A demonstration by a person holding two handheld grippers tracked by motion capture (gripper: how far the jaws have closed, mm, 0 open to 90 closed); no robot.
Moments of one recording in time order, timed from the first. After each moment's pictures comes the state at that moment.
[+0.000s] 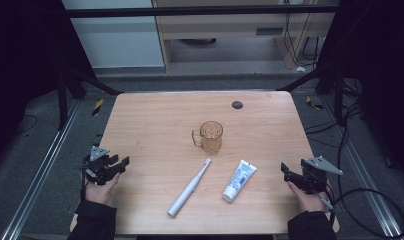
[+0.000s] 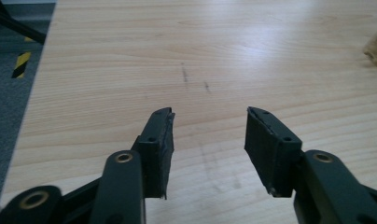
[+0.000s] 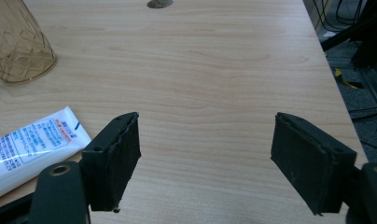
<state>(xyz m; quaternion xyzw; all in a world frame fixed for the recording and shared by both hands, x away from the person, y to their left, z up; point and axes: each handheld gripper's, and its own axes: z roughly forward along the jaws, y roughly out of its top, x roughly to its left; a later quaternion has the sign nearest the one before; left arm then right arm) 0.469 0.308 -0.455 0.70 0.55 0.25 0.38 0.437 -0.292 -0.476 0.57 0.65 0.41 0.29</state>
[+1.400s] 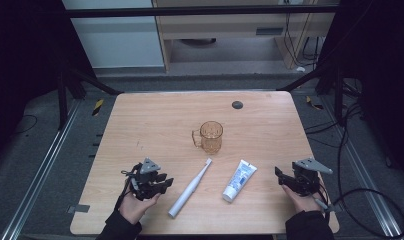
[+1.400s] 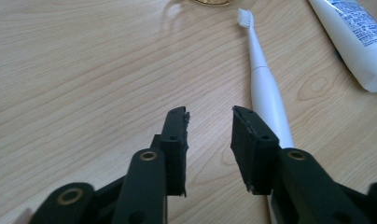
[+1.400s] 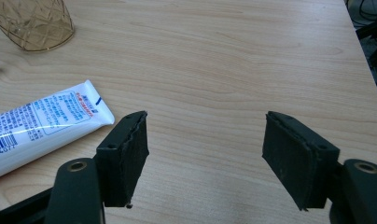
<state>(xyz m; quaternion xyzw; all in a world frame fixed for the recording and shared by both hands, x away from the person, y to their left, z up) 0.436 0.186 -0.447 0.82 0.42 0.13 0.36 0.436 -0.276 -0.479 0.55 0.69 0.38 0.28</state>
